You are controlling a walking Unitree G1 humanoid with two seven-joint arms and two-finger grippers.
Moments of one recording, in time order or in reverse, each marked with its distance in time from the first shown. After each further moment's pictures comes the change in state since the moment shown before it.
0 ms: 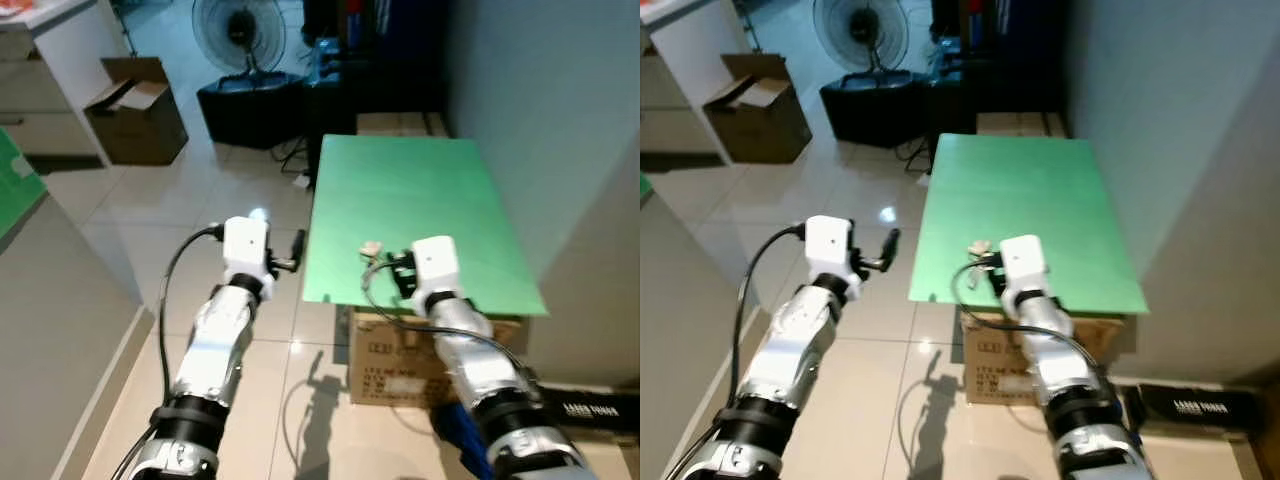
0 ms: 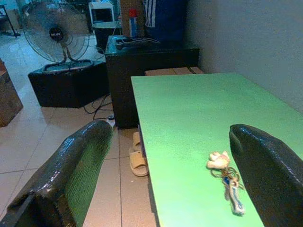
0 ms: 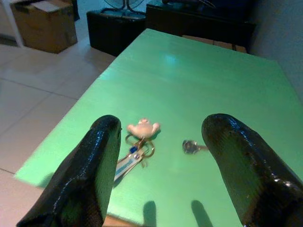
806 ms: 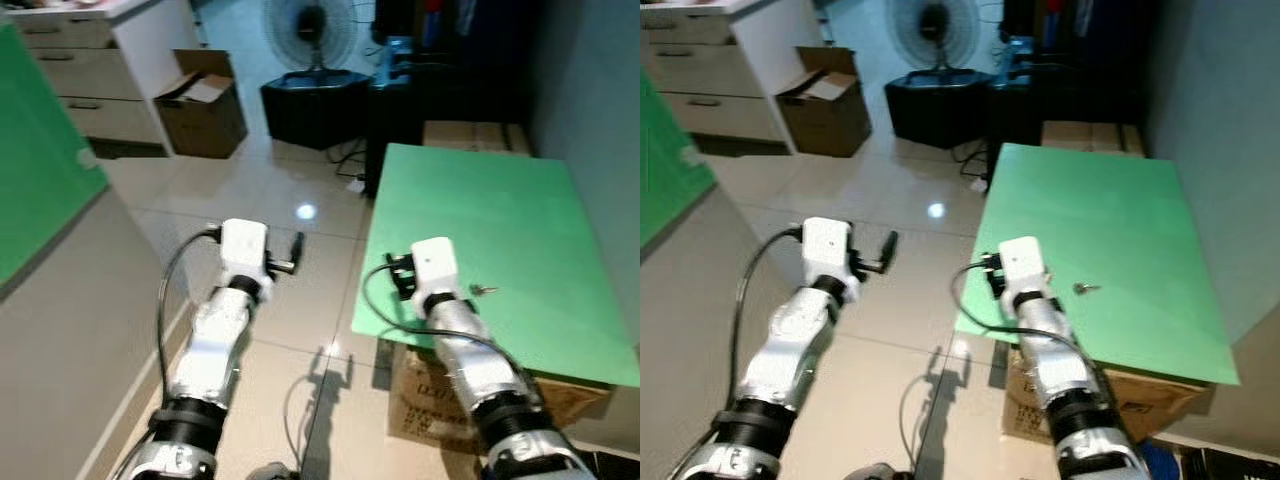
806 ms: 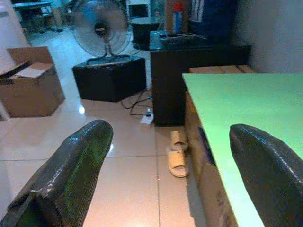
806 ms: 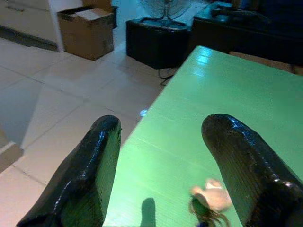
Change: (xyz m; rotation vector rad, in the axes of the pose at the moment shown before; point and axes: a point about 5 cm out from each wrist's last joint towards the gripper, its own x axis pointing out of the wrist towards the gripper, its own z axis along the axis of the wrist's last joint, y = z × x) left arm -0.003 0.001 -0.004 0.000 0.015 -0.002; right arm -0.001 0.004 0.000 0.005 -0.010 -0.005
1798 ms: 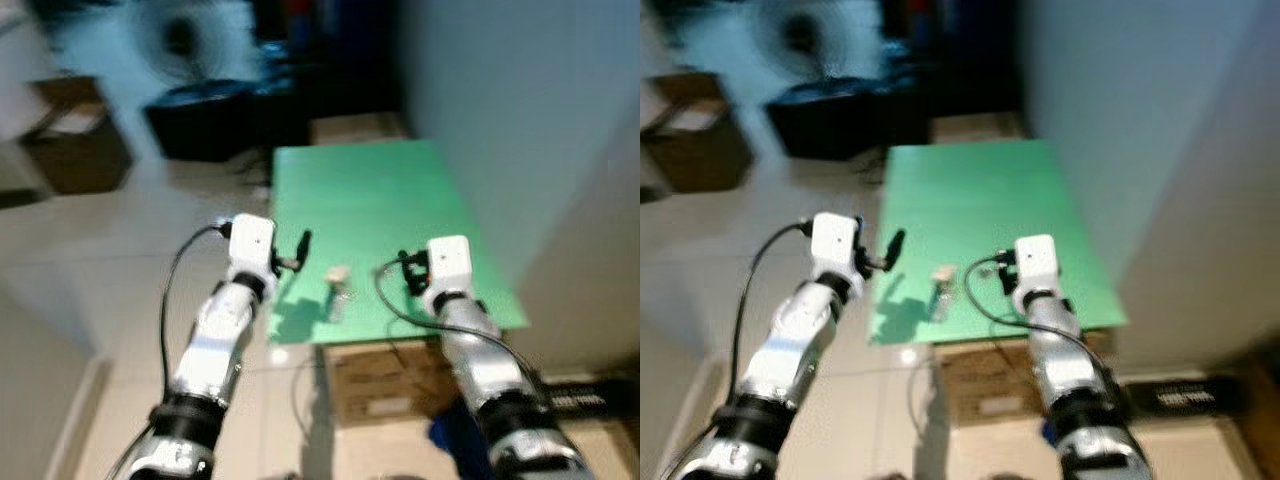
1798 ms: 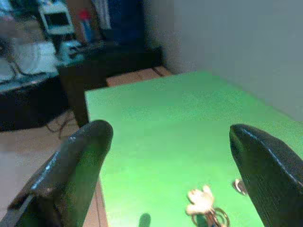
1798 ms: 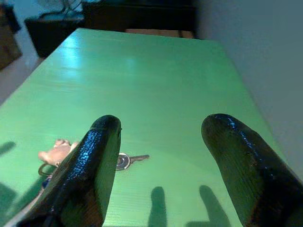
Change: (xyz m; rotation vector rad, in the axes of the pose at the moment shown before) left arm 0.000 0.005 0.003 0.048 0.000 -0.009; right arm 0.001 -0.001 0.001 0.050 0.006 -0.029
